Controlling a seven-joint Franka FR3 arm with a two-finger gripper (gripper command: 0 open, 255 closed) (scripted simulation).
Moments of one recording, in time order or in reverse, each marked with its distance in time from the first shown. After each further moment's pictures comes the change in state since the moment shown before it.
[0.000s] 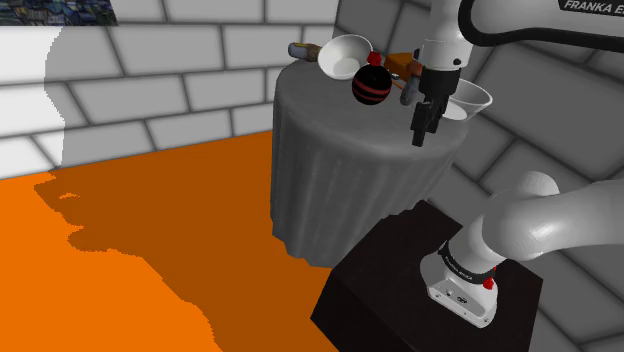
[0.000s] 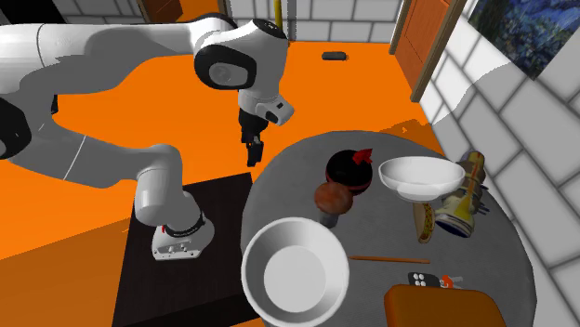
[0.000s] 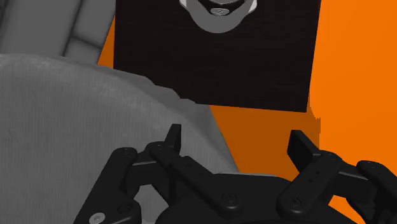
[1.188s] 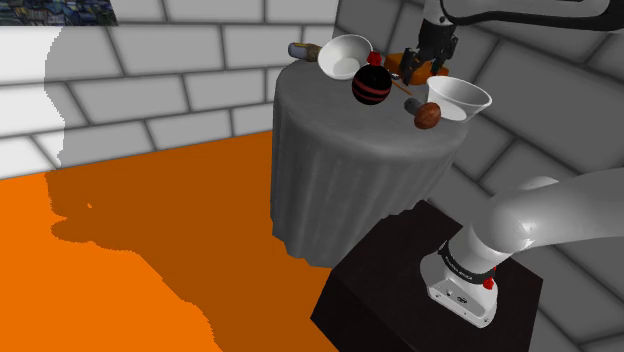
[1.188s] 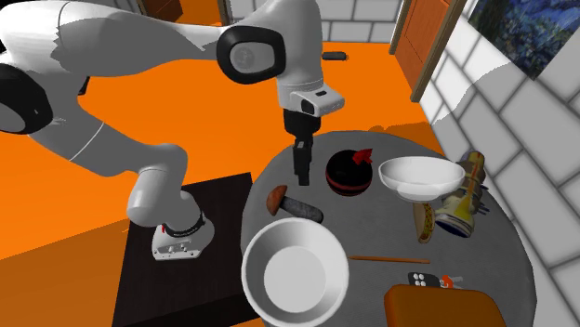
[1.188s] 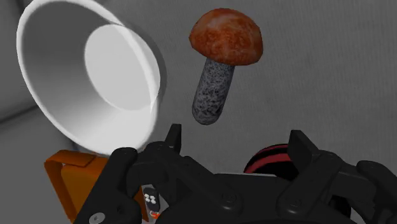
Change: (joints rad) arm -0.226 0.190 0.015 0.213 -0.308 0.306 0.253
